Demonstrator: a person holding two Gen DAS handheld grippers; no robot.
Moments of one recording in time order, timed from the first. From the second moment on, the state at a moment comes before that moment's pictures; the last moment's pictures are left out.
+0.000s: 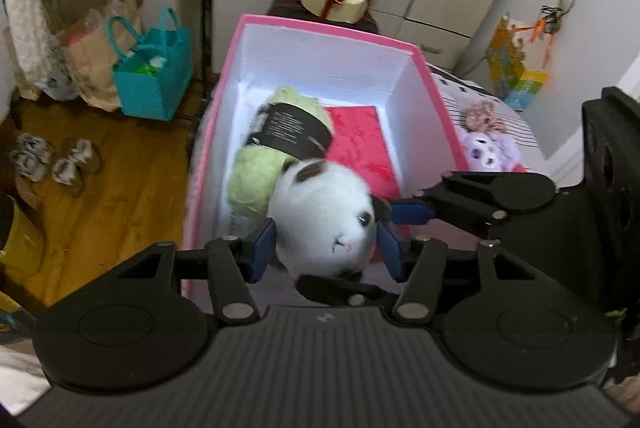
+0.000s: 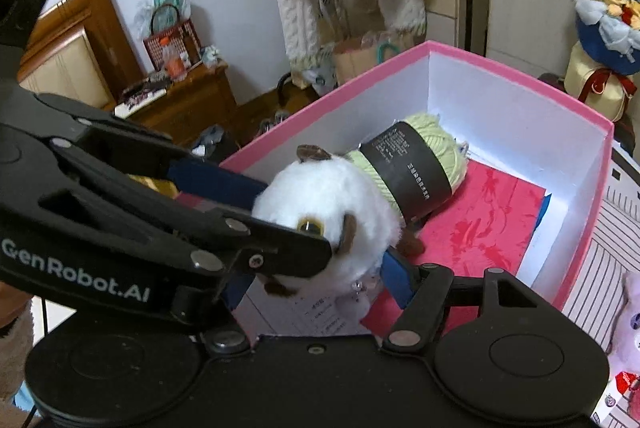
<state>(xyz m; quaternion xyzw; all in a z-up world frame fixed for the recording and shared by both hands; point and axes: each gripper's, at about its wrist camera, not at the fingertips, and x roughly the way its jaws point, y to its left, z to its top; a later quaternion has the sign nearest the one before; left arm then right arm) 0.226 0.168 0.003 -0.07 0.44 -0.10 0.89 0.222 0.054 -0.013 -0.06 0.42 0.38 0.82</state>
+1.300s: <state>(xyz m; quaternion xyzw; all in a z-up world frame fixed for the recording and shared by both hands) 0.117 0.018 0.069 0.04 0.32 -0.27 0.91 0.091 -0.224 0.048 0.00 0.31 0.24 0.92</state>
